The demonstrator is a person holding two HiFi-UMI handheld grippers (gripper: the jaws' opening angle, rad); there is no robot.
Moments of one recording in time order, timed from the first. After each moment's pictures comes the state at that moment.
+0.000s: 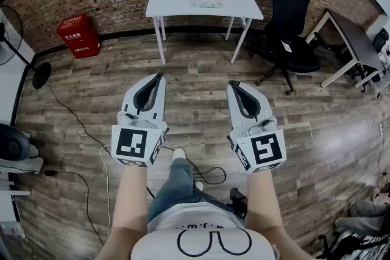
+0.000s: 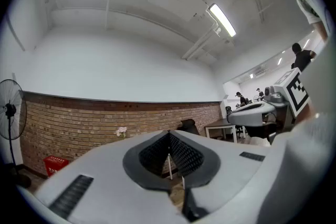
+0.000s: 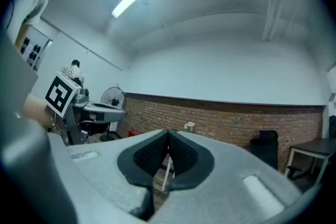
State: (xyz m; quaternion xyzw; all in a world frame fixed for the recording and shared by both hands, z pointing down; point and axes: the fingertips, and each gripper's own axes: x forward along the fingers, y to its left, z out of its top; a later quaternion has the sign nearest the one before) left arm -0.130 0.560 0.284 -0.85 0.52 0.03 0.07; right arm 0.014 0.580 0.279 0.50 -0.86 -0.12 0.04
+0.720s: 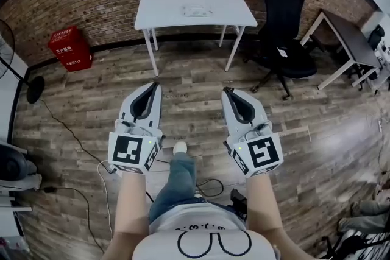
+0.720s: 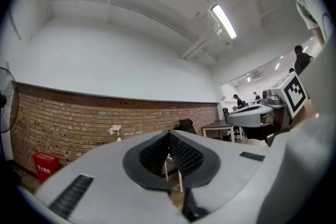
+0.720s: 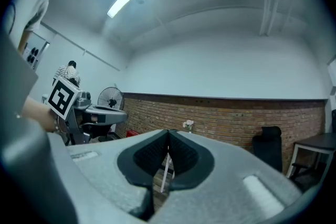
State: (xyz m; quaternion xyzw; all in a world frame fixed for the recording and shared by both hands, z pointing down) left arm -0.113 0.486 0.303 -0.86 0.50 0.03 0.05; right arm 0.029 0.510 0.297 0.50 -0.86 -0.10 0.04
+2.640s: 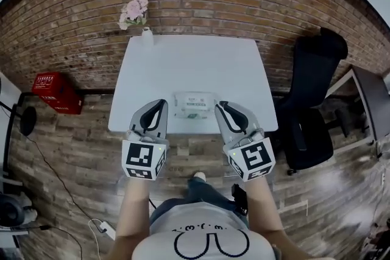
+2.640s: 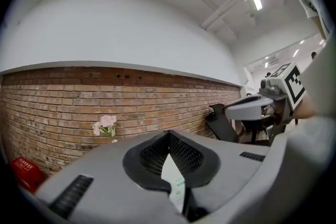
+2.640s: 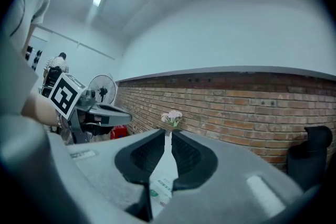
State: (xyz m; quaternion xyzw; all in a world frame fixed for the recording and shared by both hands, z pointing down) left arm -0.035 -0.152 0.342 -0.84 0.55 -0.03 0.01; right arm 0.095 -0.143 0.325 0.43 -0.90 -0.08 0.08
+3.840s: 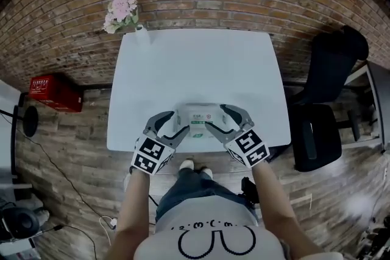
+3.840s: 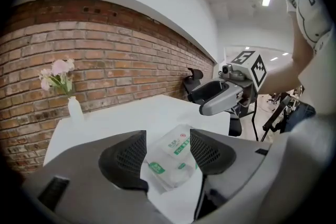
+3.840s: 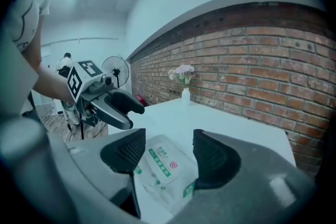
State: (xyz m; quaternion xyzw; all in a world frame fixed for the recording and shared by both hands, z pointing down) left arm -0.005 -0.264 0.505 -0.90 0.37 -0.20 -0.12; right arm 0.076 -0.281 0.485 0.31 -0.92 0.06 0.24
